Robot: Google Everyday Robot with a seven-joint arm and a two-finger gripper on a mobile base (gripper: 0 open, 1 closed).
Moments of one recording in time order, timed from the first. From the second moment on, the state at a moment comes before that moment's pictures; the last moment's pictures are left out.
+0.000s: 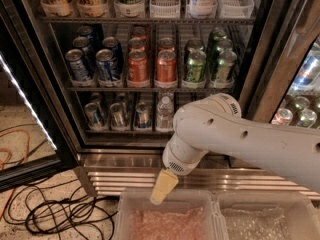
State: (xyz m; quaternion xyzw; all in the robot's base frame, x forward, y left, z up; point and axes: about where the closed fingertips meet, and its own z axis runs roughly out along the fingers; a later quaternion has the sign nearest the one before) arm 0.456 -0.031 0.691 -0.53 0.83 0.07 0.14
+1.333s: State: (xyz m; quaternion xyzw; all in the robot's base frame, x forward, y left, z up) arm 0.484 0.021 0.583 -0.34 0.90 0.19 0.19
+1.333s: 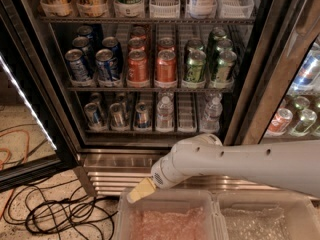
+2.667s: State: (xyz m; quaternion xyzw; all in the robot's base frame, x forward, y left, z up) arm 0.588 0.004 0.600 -0.23 0.91 0.15 0.32
